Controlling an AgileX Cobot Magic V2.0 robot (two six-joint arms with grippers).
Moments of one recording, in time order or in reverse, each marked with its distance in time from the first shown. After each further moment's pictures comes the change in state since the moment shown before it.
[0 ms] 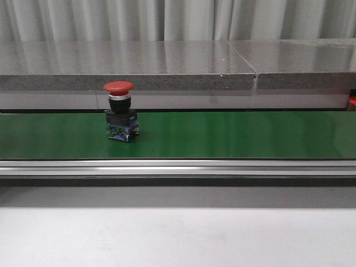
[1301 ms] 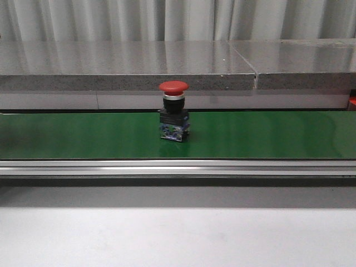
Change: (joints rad) left arm -0.141 -0.069 -0.059 -0.022 -0.059 0.079; right arm 0.000 0.000 0.000 0.000 0.000 0.000
